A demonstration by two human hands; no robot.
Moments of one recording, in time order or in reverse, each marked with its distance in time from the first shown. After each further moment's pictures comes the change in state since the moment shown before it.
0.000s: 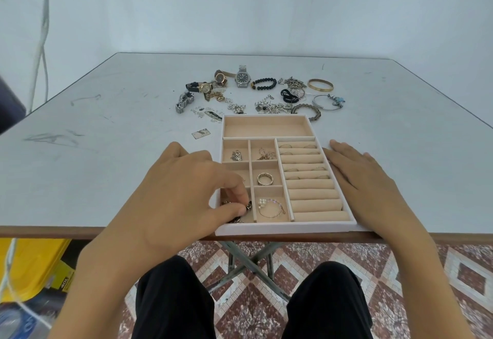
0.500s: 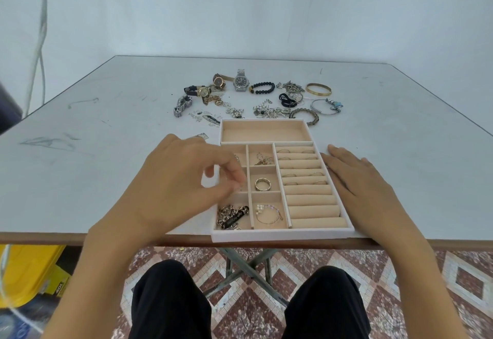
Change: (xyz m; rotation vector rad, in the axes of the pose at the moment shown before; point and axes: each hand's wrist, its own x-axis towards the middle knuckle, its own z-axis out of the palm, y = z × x) left_hand 0.020 -0.014 0.001 -0.148 0.095 -0.003; right_hand -0.001 -0.001 -0.001 -0.002 -0.006 0.005
